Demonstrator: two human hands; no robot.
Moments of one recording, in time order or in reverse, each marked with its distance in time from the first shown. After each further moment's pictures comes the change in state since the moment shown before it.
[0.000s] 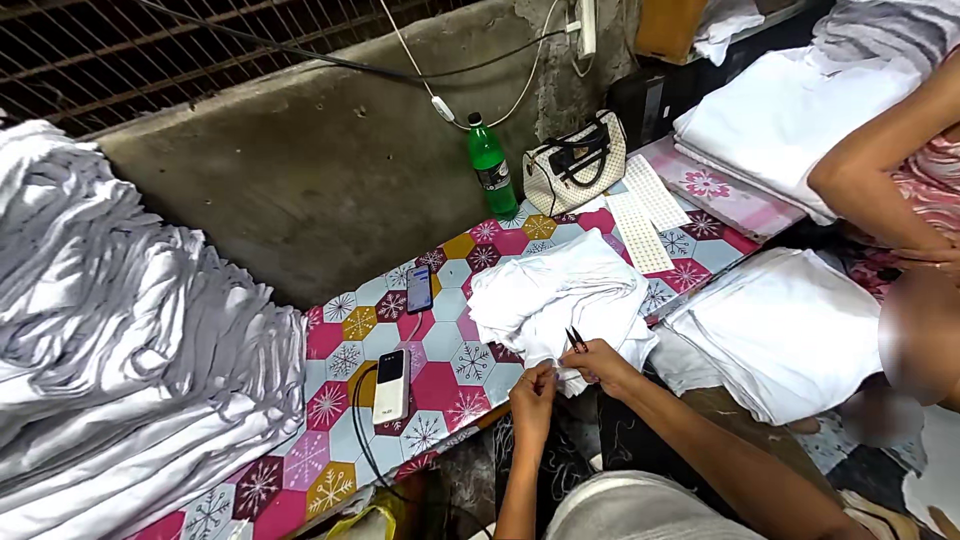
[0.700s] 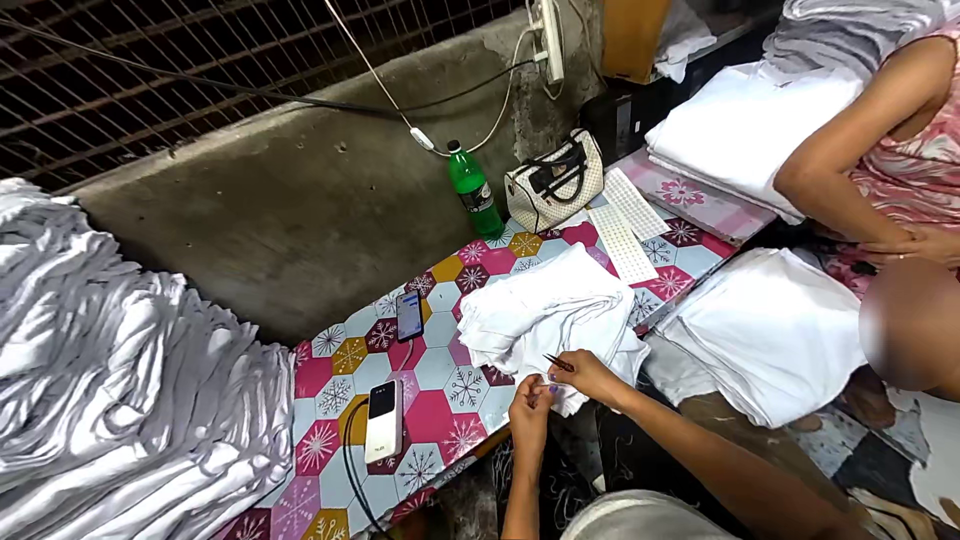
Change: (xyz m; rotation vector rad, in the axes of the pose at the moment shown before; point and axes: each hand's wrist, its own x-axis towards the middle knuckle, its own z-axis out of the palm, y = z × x) left_hand 0.012 -0.007 0.012 -0.218 -0.024 -0.088; right_hand 0.008 -0.011 -0.010 -0.659 -0.068 -0.299
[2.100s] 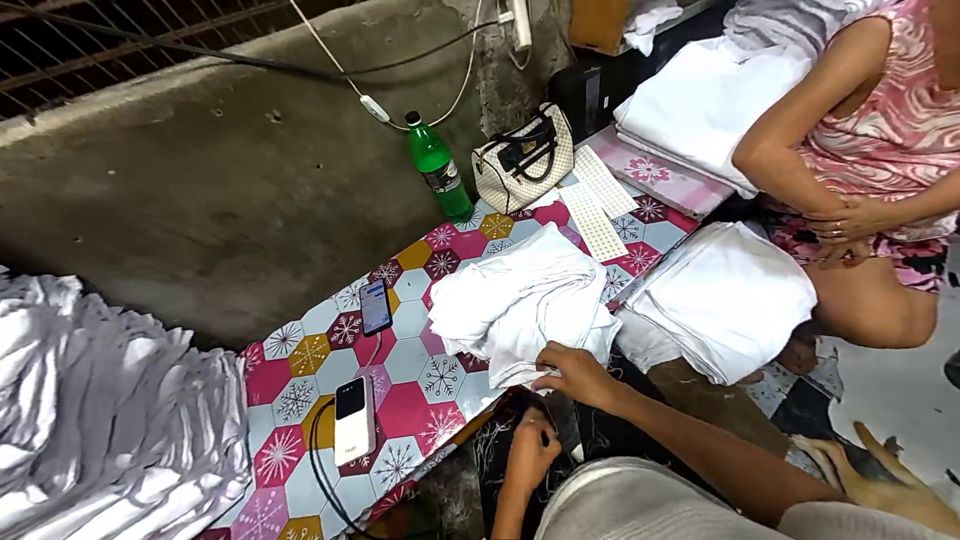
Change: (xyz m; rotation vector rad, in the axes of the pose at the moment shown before) left_hand -0.042 -0.065 -0.018 0.585 -0.518 0.082; right_hand -0.032 0.011 0.011 -0.330 0.042 -0.115
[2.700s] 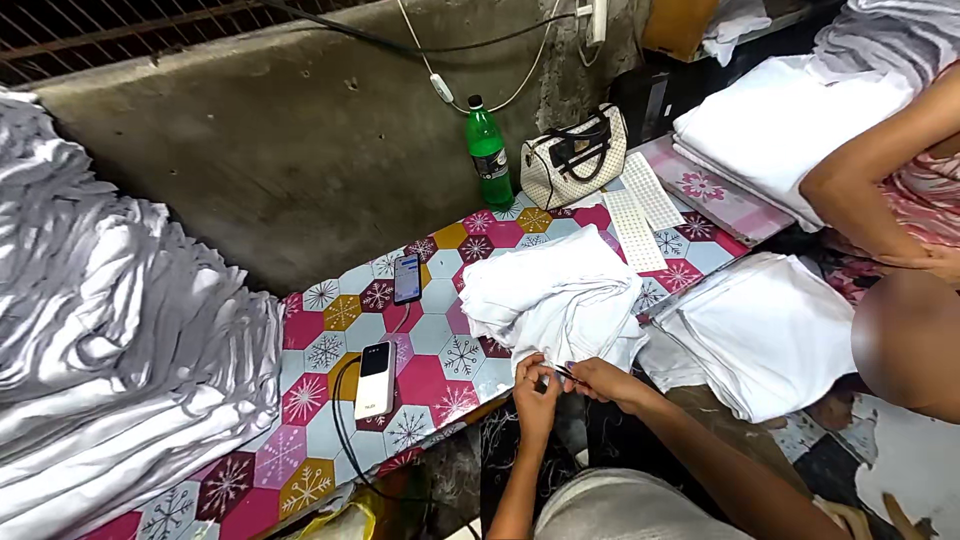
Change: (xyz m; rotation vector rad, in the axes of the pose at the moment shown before) left_hand 0.046 0.028 -0.005 -0.480 0.710 0.099; right_hand 0.001 0.000 -0.005 0.565 -0.317 0.493
